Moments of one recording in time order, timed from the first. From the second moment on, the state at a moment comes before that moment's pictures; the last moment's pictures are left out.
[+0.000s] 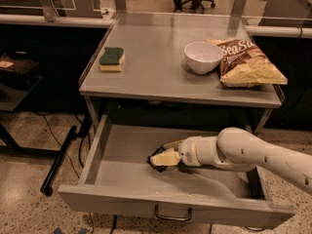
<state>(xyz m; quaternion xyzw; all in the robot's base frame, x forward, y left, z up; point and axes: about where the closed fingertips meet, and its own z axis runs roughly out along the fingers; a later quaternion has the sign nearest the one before) 0.549 -0.041 0.601 -0.32 0.83 0.30 0.35</state>
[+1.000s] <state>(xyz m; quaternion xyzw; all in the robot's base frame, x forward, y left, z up) 0.549 -0.041 0.601 -0.32 0.83 0.30 0.35</state>
